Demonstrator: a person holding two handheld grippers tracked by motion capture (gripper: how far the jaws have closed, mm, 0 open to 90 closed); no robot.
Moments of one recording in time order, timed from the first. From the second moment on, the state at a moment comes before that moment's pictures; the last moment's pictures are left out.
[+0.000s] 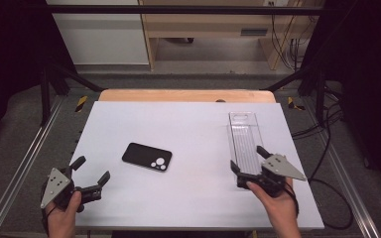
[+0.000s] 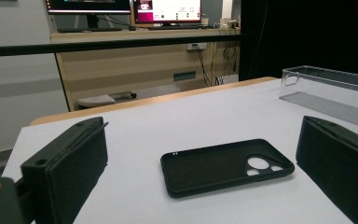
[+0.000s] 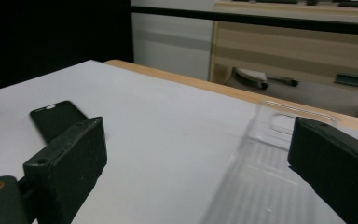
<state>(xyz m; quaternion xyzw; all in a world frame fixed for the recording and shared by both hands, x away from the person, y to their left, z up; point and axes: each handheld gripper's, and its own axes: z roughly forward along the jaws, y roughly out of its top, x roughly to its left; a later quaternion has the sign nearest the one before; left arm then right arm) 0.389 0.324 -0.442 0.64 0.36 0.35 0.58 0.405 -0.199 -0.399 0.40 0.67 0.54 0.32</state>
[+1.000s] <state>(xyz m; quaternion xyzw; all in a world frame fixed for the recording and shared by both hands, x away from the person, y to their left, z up) 0.389 0.323 -0.442 0.65 0.36 0.35 0.58 0.495 -0.030 -0.414 0.34 0.80 0.46 0.18</state>
